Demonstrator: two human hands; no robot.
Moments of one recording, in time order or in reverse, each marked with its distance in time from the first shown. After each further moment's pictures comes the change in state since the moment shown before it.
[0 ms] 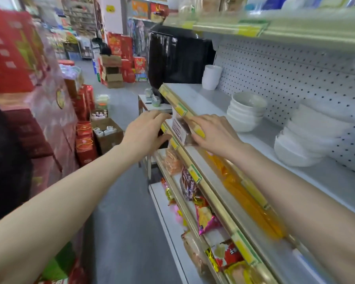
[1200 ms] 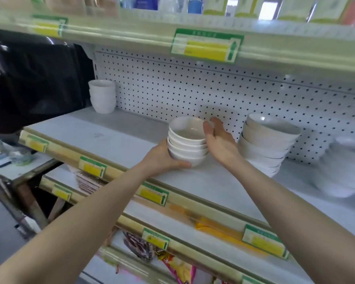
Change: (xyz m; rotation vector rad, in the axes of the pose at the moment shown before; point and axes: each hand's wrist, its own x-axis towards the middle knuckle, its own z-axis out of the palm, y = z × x) left_hand 0.252 0.080 0.198 -0.930 -0.651 0.330; right_hand 0.055 0.147 0.019 0.340 0.253 1.232
